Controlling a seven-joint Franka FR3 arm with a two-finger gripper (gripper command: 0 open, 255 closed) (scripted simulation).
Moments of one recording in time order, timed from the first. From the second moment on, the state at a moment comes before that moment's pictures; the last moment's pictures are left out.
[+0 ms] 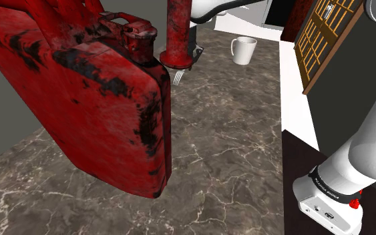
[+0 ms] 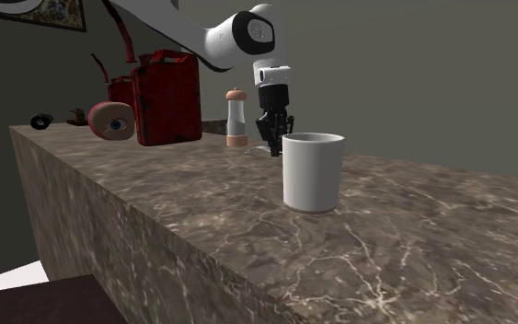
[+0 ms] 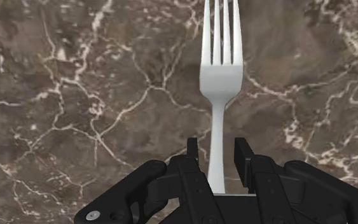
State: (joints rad) arm -0.04 0.27 0.41 -1.63 -0.26 1.89 1.43
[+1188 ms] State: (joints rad) arm -0.03 0.26 0.42 -1.48 -0.25 1.74 1.41
